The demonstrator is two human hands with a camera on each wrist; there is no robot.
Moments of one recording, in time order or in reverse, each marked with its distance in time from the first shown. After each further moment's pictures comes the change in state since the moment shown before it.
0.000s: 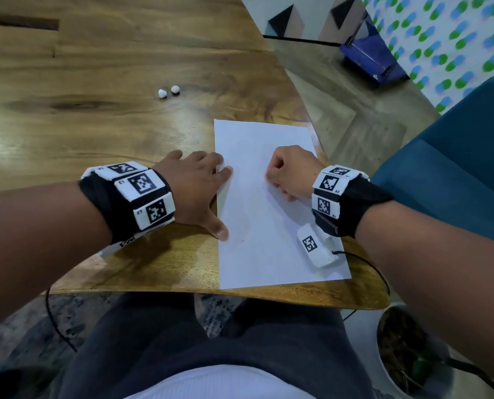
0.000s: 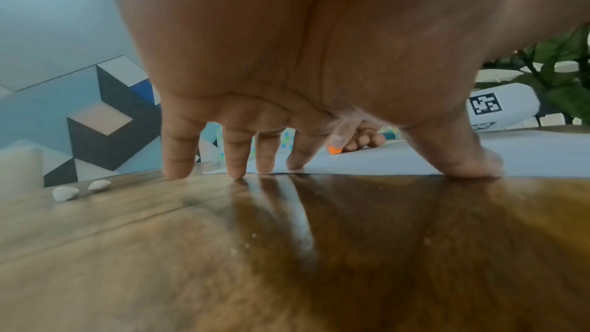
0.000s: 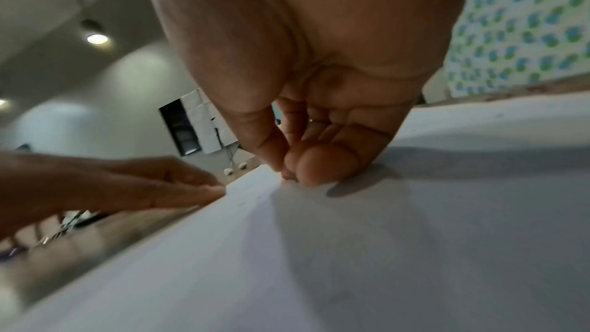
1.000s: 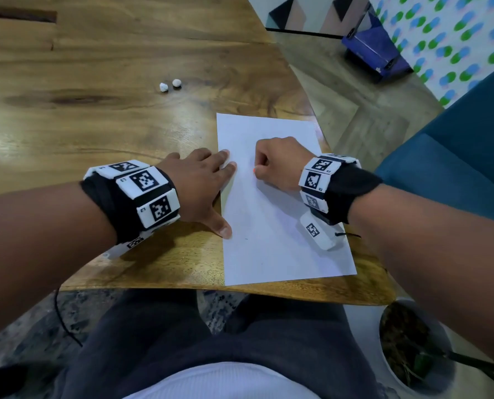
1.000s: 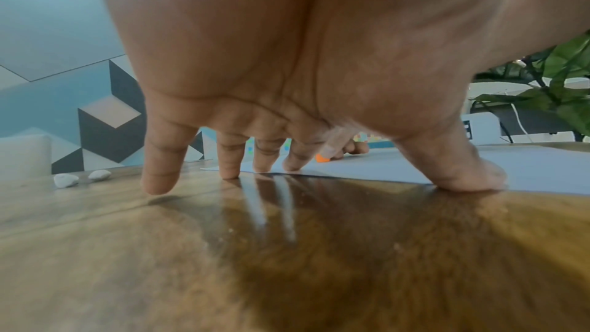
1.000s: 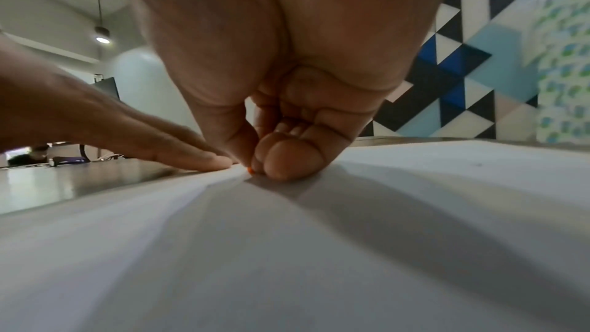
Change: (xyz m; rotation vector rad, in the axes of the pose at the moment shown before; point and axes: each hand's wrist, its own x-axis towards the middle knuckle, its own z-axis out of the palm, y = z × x) left_hand 0.000 0.001 0.003 -0.035 -0.076 -0.002; right_hand 0.007 -0.021 0.007 -0.349 -0.031 -0.263
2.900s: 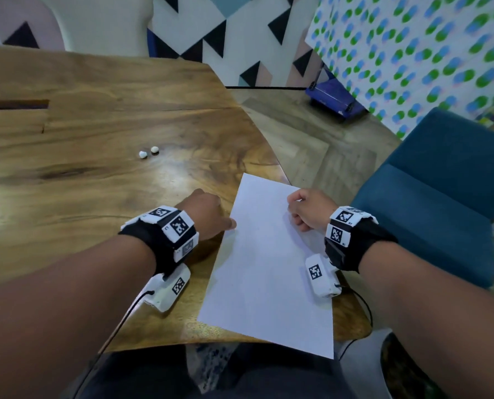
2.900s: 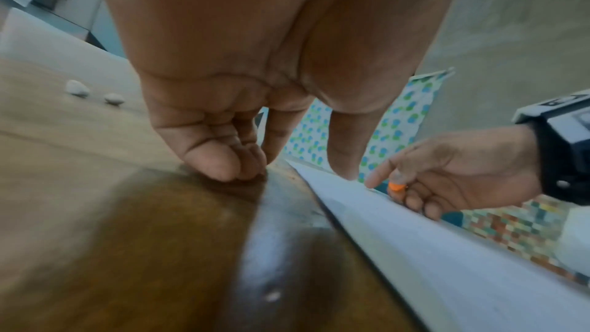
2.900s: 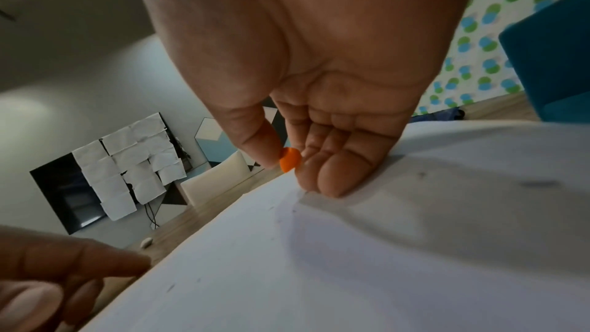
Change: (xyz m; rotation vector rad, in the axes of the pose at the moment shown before) left_hand 0.052 0.025 -0.037 -0.598 0.128 -0.251; right_hand -0.032 0.104 0.000 0.839 0.223 0.582
